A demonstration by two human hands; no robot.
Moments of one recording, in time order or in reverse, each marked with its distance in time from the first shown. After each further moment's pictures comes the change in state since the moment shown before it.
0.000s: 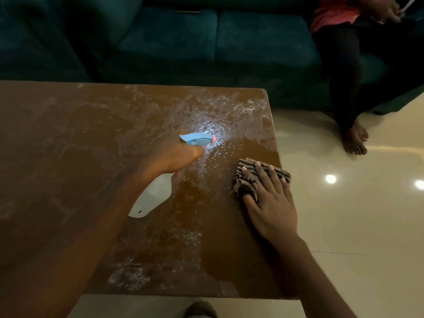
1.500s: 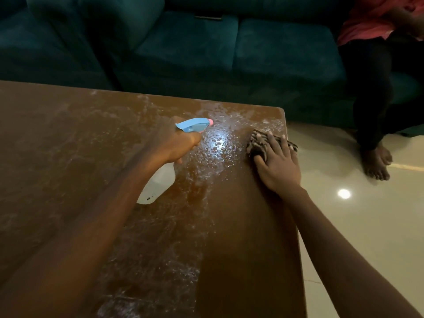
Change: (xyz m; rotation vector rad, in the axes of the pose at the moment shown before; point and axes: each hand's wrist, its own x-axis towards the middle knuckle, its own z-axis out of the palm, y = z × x) left_hand 0.059 -0.002 -0.032 -0.167 0.266 -0.102; right_hand 0.170 0.019 -0.019 -0.059 -0.008 -0.017
